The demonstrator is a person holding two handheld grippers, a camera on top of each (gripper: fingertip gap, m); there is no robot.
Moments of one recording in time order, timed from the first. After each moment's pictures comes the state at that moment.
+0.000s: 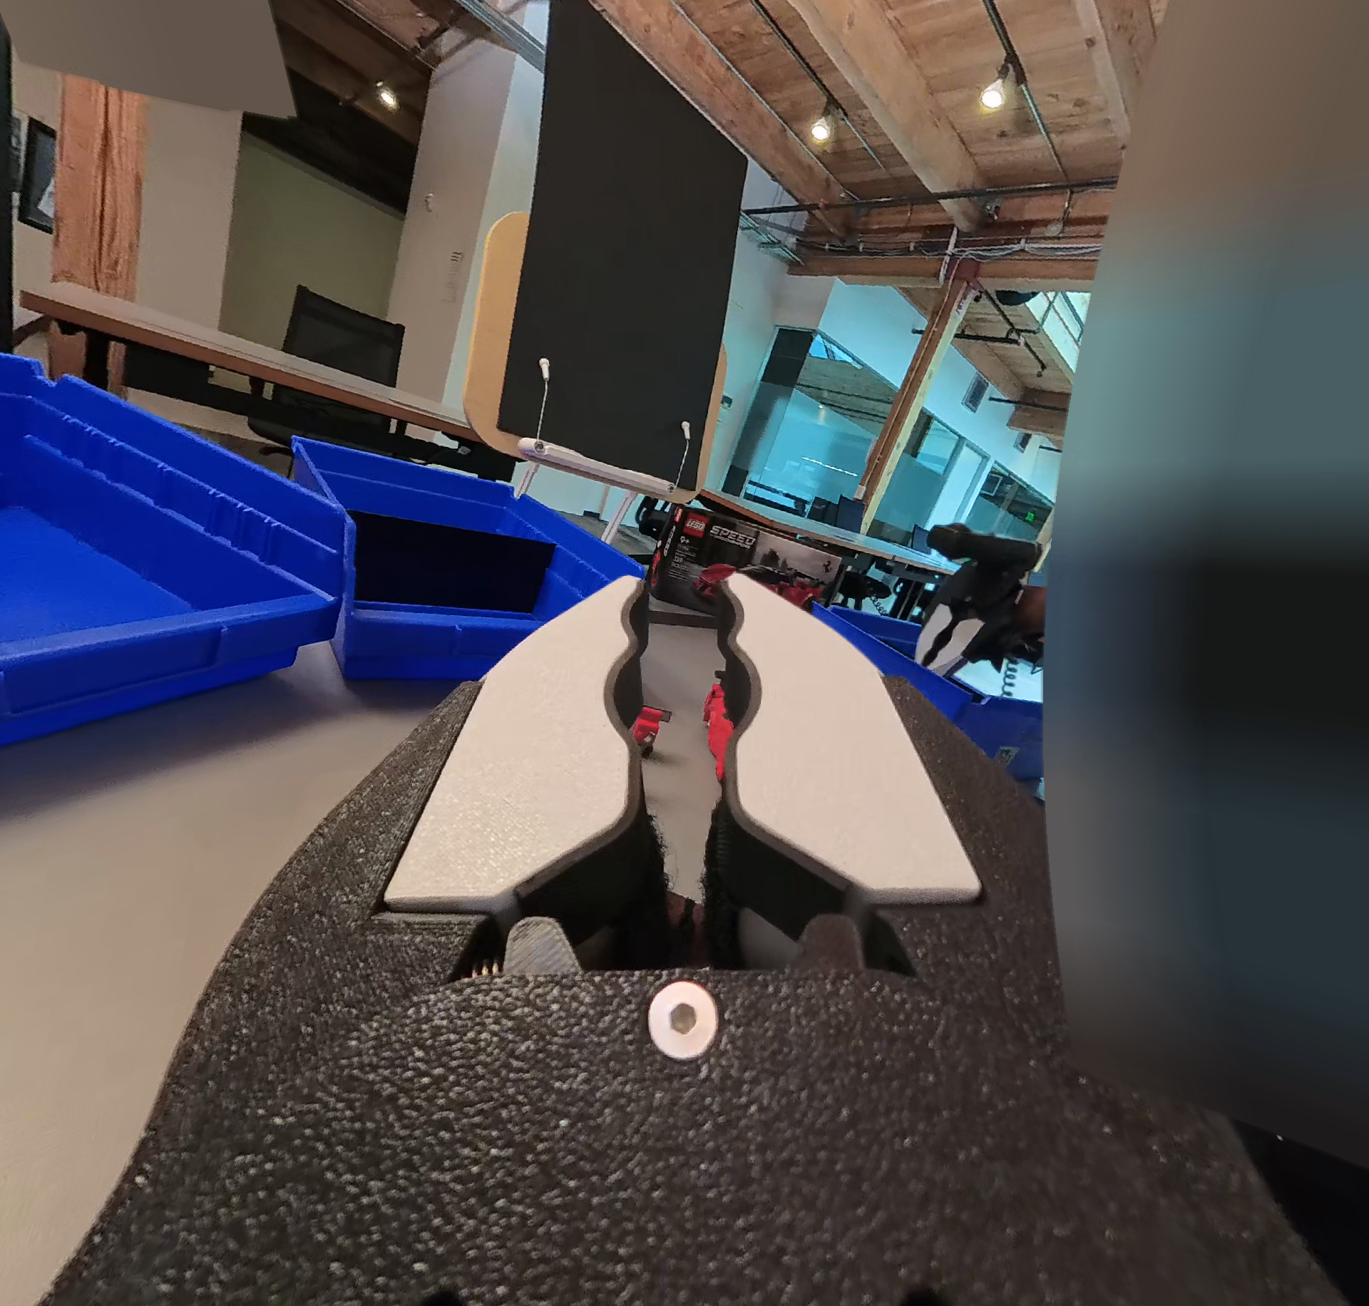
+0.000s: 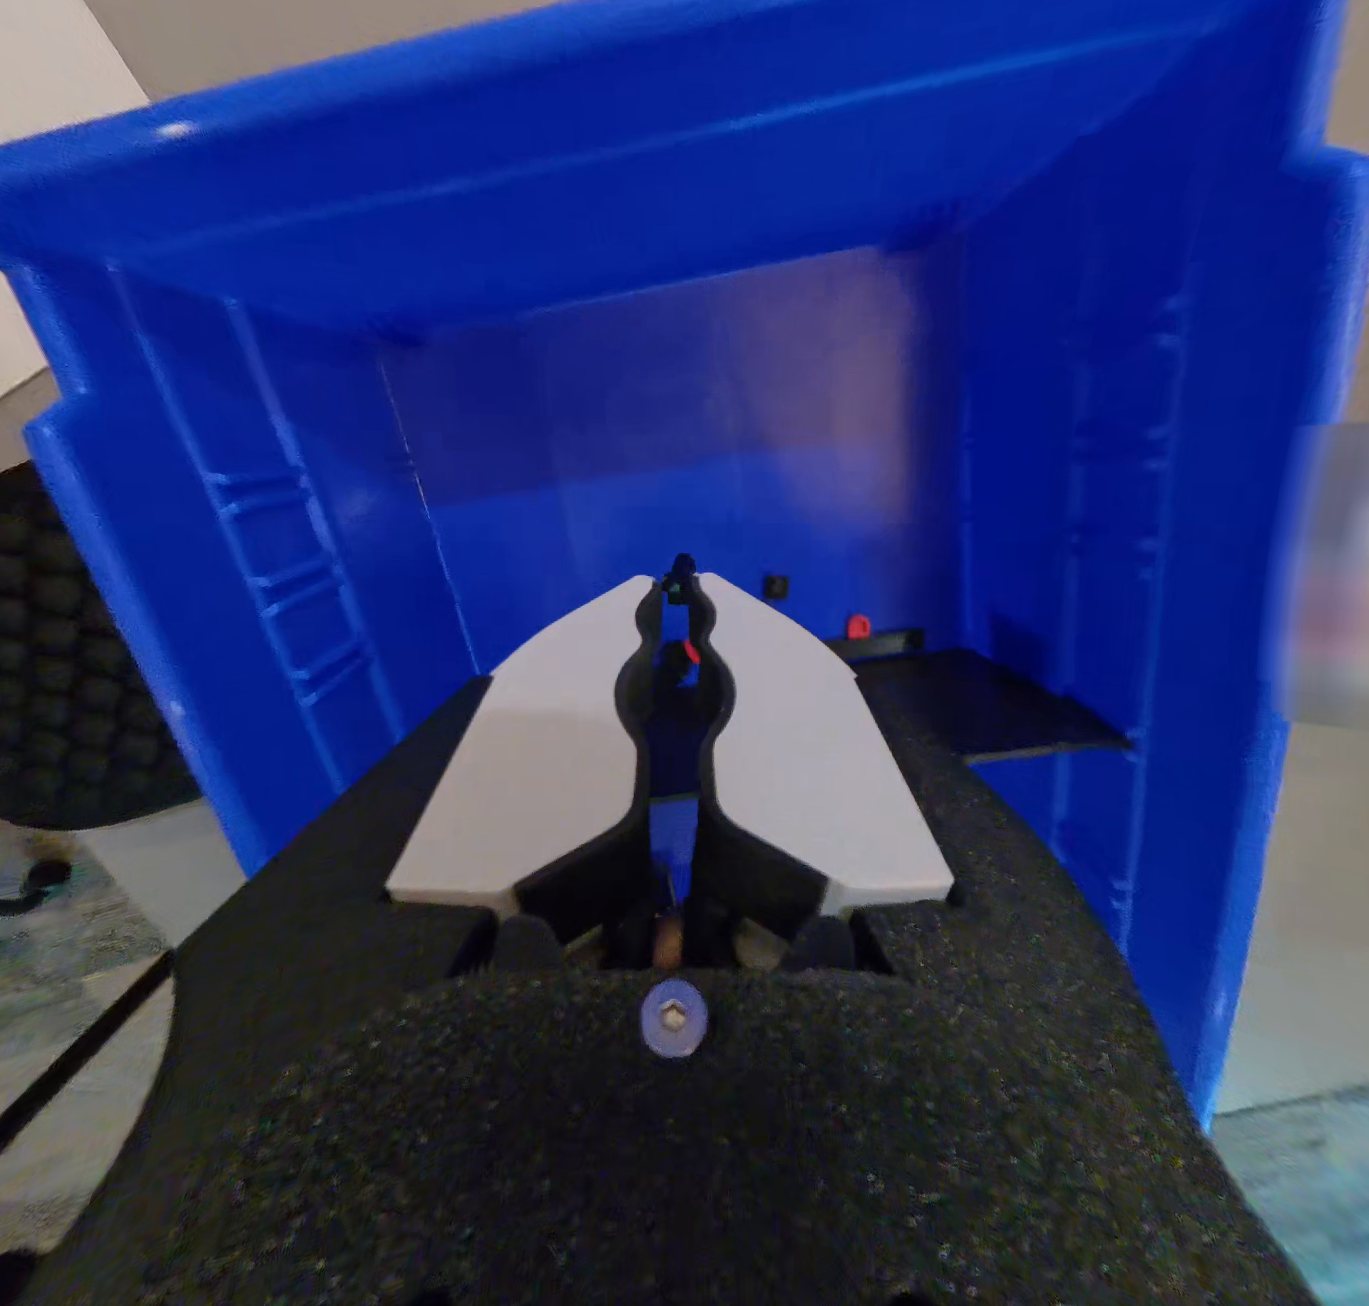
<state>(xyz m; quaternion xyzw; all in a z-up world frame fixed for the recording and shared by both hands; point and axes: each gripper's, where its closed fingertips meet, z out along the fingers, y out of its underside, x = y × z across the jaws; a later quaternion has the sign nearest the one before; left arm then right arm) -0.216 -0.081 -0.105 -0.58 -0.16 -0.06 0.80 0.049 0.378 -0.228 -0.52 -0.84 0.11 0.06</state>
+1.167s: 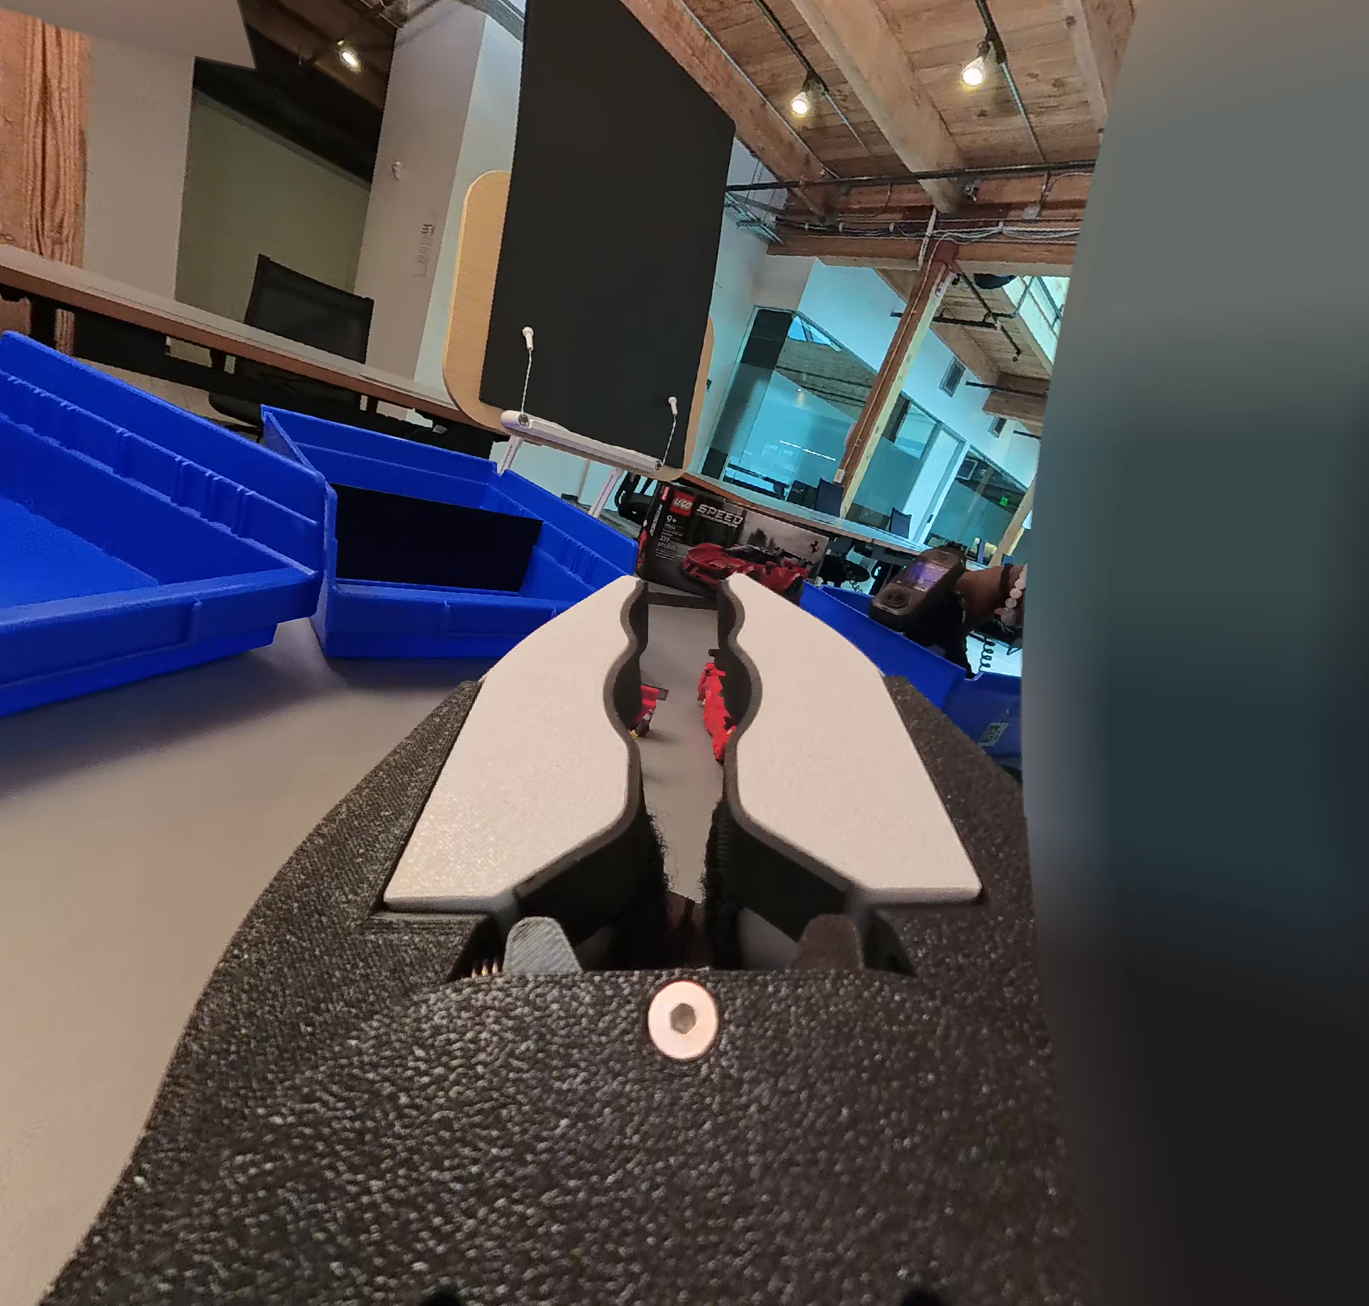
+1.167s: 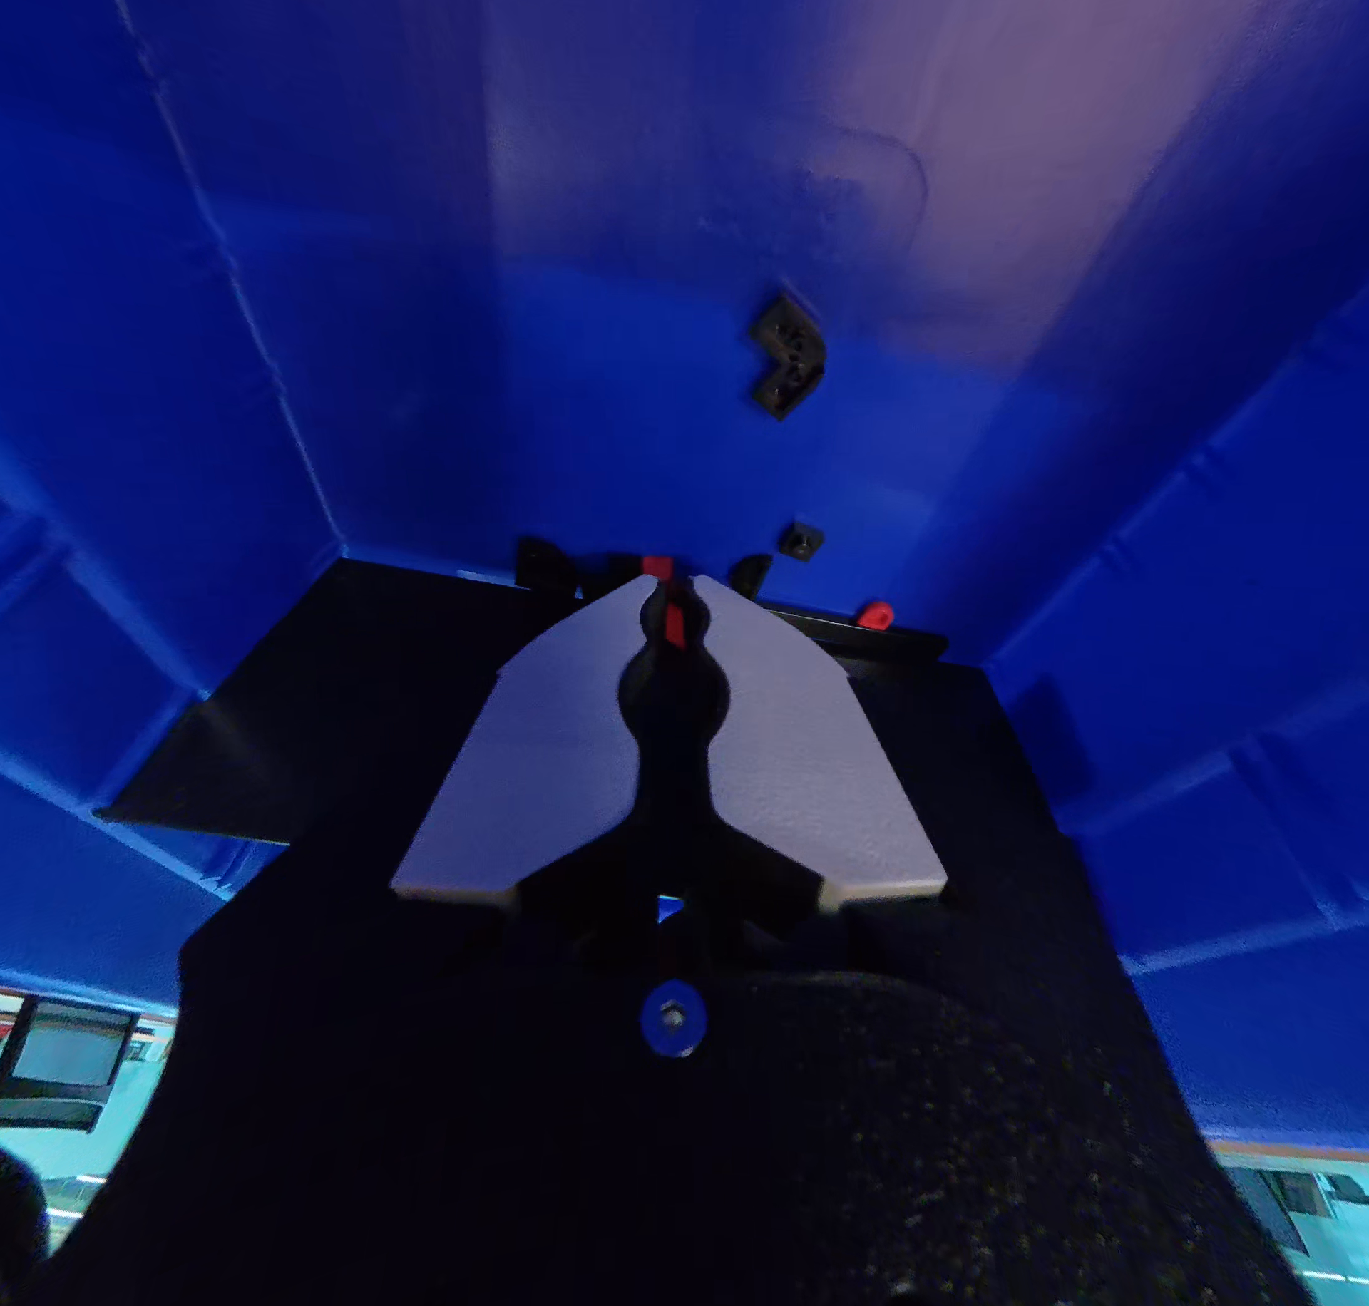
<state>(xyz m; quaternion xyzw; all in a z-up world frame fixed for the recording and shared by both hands) -0.220 -0.076 -0.119 -0.59 -0.15 -0.08 0.79 0.083 0.408 -0.281 -0.37 -0.92 -0.11 -0.10</state>
